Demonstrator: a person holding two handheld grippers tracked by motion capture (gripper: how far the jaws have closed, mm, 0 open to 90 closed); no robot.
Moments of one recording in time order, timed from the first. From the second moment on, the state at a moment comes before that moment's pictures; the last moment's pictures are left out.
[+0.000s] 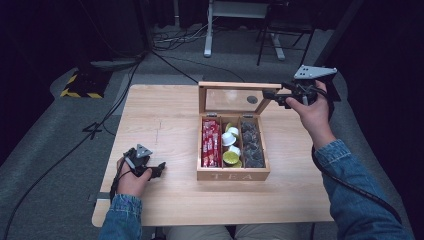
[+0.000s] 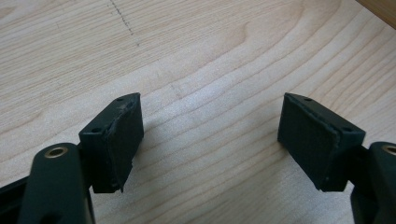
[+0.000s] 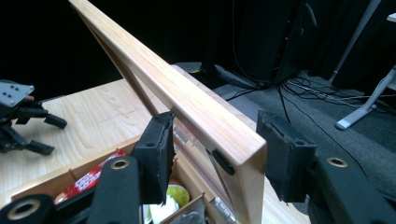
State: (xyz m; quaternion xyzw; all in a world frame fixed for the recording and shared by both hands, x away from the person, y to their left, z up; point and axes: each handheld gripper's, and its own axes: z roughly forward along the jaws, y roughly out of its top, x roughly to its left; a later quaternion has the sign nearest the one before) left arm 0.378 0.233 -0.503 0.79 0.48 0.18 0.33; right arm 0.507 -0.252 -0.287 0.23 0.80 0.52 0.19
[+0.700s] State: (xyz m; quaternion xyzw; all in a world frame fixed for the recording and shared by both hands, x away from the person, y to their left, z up) left arm 0.383 0.230 -0.504 0.79 0.48 0.19 0.33; right arm 0.570 -0.249 -0.294 0.31 0.77 0.53 0.17
